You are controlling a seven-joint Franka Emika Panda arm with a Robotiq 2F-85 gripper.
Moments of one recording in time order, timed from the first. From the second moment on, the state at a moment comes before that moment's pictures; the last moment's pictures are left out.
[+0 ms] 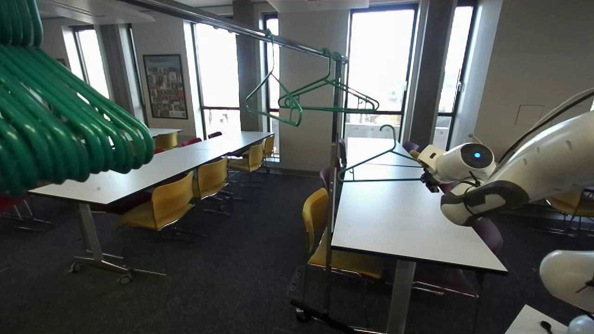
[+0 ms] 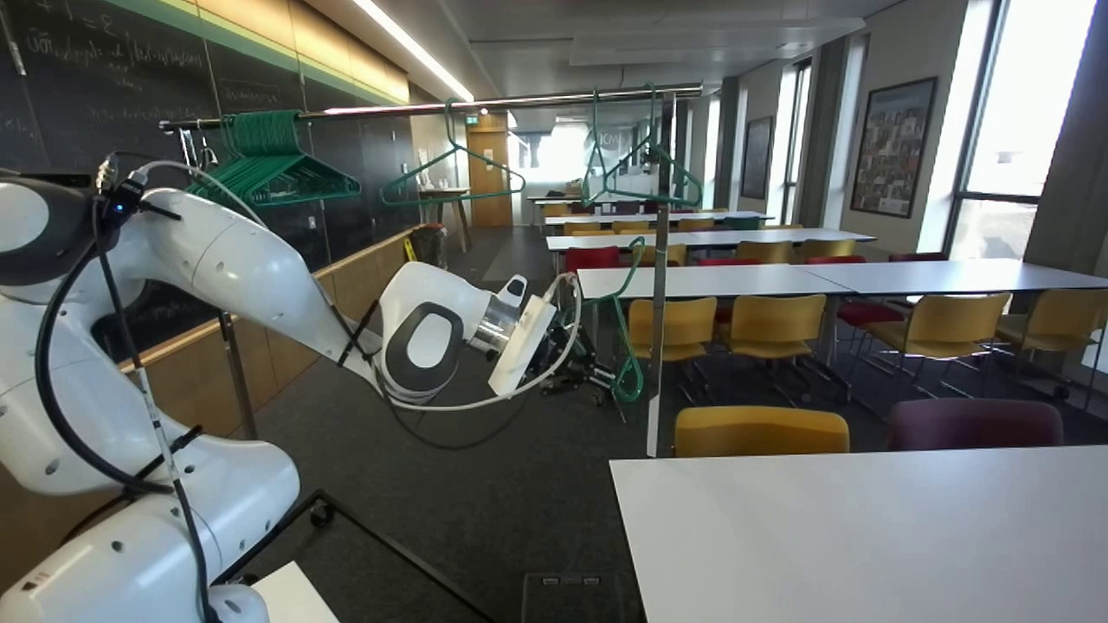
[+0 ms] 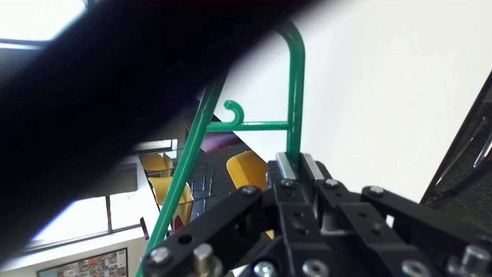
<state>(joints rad) -1.13 -0.73 0.90 -2.77 -0.10 3.24 -0.94</state>
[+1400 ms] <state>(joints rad) -0.83 -1.16 0.96 -2.77 -0.44 2.71 -0.14</state>
